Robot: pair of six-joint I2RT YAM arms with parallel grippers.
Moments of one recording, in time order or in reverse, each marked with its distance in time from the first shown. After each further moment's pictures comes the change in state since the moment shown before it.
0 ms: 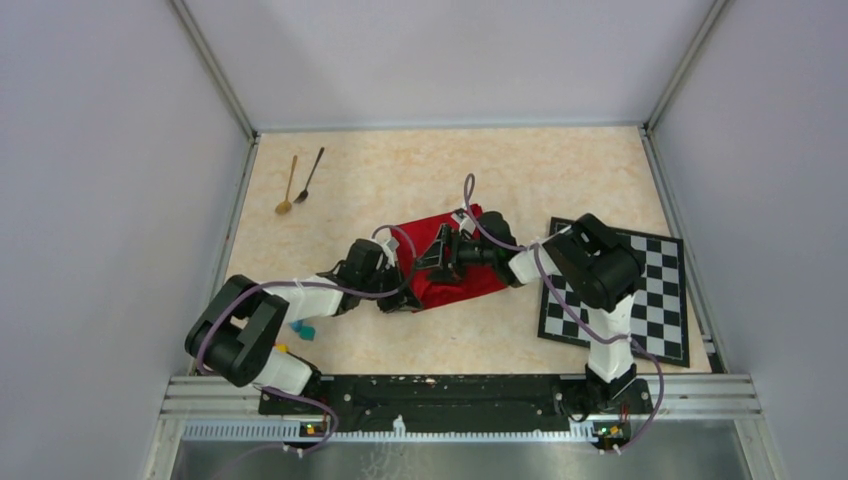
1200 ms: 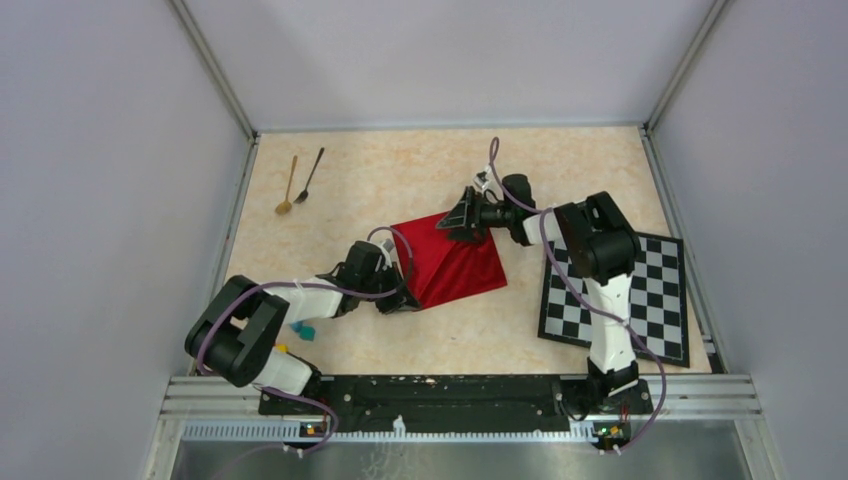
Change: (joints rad) left arm -0.001 0.009 -0.022 0.001 -0.065 -0.055; right arm -0.249 0.185 0.280 -0.137 -0.209 -0.165
